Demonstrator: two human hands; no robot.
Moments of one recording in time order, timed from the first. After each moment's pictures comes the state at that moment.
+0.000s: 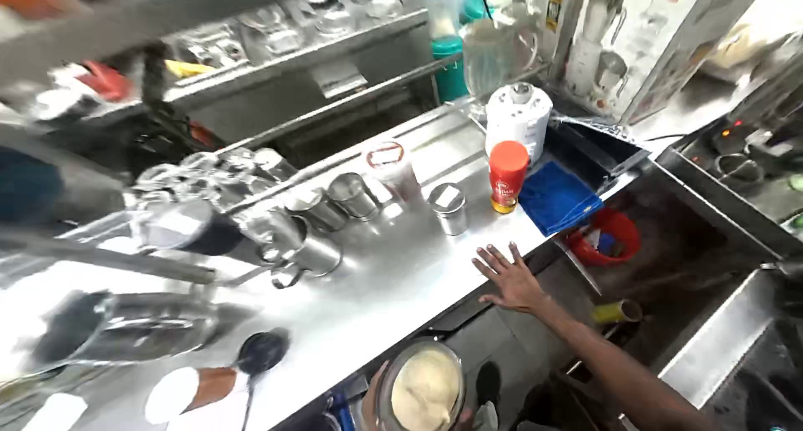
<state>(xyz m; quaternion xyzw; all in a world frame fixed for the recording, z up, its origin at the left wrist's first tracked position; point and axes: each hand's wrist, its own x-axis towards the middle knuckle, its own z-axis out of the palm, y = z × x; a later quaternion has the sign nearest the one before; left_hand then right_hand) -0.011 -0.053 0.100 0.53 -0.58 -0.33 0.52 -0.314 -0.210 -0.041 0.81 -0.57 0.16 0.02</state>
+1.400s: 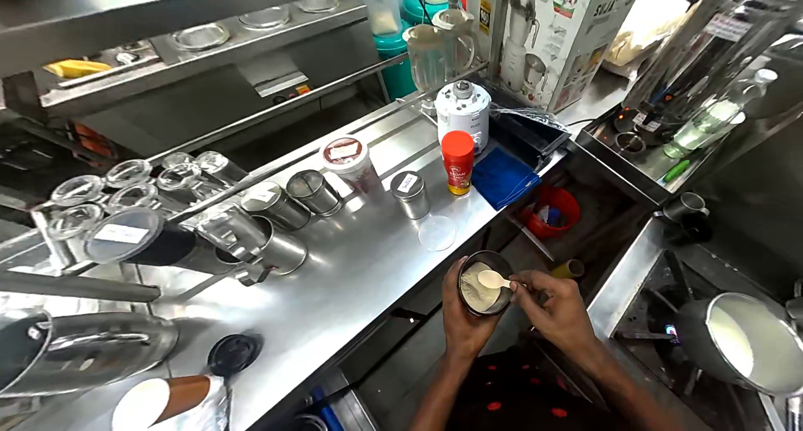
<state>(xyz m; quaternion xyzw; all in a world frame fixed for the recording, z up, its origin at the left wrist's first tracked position) -0.128 -0.085 0.089 0.36 -0.70 -0.39 0.48 -0.280 -0.001 0.176 0.53 -0.67 0.49 -0.18</state>
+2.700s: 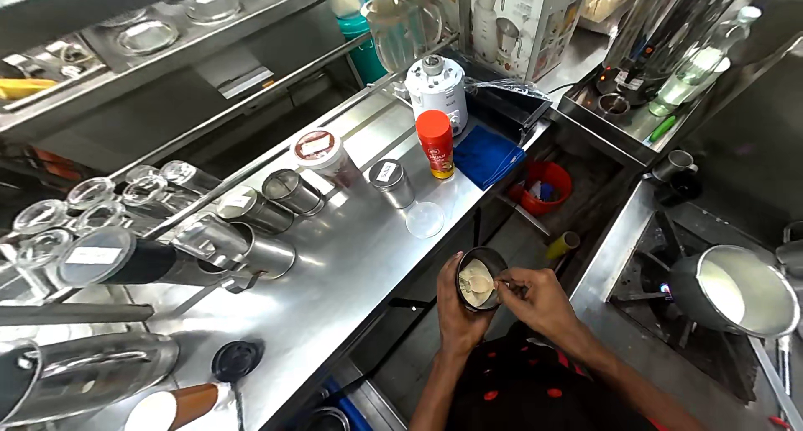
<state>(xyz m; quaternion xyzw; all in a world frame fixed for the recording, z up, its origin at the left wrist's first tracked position) -0.111 -0.068 0.083 0.33 -0.76 -0.35 0.43 -0.262 0.020 0.161 0.50 -0.70 0.44 -0.25</state>
